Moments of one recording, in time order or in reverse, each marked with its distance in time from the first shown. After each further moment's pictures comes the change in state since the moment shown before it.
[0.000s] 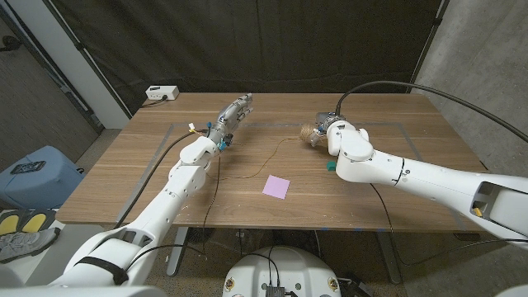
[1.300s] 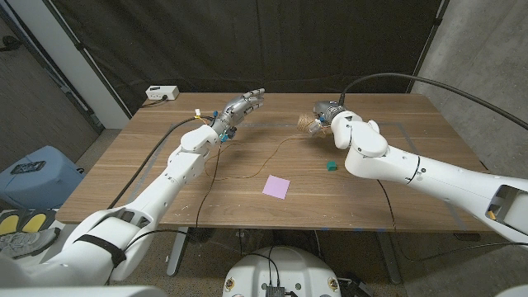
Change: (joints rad) left arm -0.107 0.049 0.092 0.065 0.043 -0.034 -0.110; left_hand 0.123 -0.043 0.027 -0.020 0.043 0.013 0.004 0.000 0.000 0.007 0.007 -0.004 0.005 0.030 -0.005 0.000 0.000 0.036 0.003 0.002 0.000; right arm -0.046 -0.057 0.103 -0.107 -0.029 0.079 0.020; right_hand 0.004 -0.004 -0.009 0.008 -0.012 0.031 -0.002 0.001 0.005 0.029 0.007 0.010 -0.021 0.026 -0.005 0.023 0.028 0.009 -0.009 0.000 0.000
